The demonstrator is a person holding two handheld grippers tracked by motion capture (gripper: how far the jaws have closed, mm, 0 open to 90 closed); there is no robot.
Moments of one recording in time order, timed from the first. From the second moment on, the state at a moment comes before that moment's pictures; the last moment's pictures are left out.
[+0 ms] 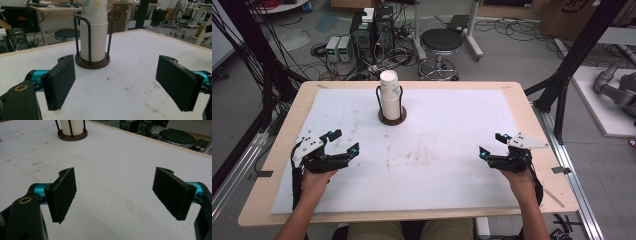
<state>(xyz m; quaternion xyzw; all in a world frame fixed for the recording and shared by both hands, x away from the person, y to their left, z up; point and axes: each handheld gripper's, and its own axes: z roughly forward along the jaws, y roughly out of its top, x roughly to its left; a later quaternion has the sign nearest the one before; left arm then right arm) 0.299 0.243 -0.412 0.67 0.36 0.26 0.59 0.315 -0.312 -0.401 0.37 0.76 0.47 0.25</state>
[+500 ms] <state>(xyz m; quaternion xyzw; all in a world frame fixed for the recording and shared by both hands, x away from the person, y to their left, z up) 0.301 0.242 -0.412 0.67 0.36 0.25 0.60 0.314 -0.313 -0.402 0.37 0.77 0.47 0.24</state>
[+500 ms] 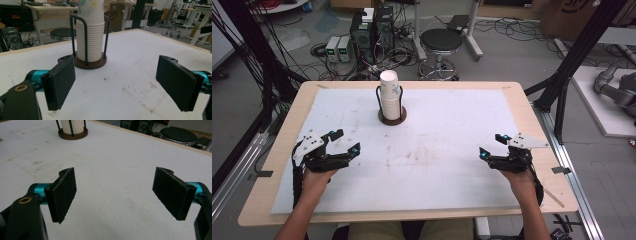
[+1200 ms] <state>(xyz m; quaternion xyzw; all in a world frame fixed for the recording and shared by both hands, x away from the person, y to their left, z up) 0.340 0.224 -0.371 0.68 0.33 0.25 0.61 0.313 -0.312 -0.399 0.37 0.77 0.47 0.23</state>
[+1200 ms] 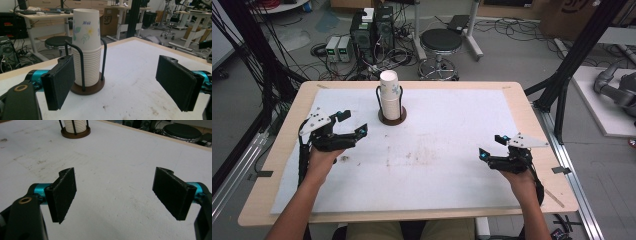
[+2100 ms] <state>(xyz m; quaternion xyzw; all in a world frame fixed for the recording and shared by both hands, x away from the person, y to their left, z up) 0.423 0.194 -0.318 0.70 0.33 0.23 0.59 0.317 -0.309 -0.397 0.37 0.77 0.47 0.23</state>
